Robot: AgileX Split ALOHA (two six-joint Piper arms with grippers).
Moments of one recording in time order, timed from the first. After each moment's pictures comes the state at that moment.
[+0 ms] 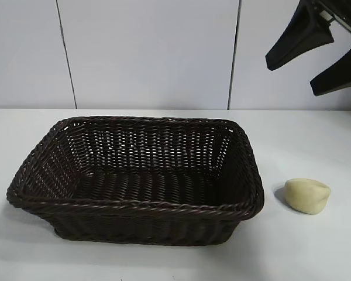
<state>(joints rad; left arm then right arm) -0.03 0.50 -0.48 0.01 1.12 0.01 0.06 1.39 -0.97 0.74 0.76 -0.53</state>
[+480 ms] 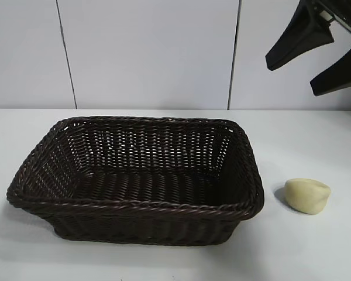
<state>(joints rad) -0.03 0.21 -0.48 0.01 1.11 0.01 0.06 1.39 -0.97 0.74 0.76 -0.53</state>
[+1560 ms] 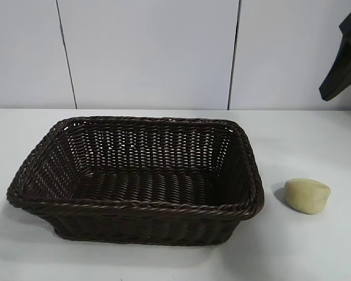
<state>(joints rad) -0.03 -0.01 -0.48 0.01 1.12 0.01 -0.07 1.51 -0.97 0.41 0.78 -0.23</state>
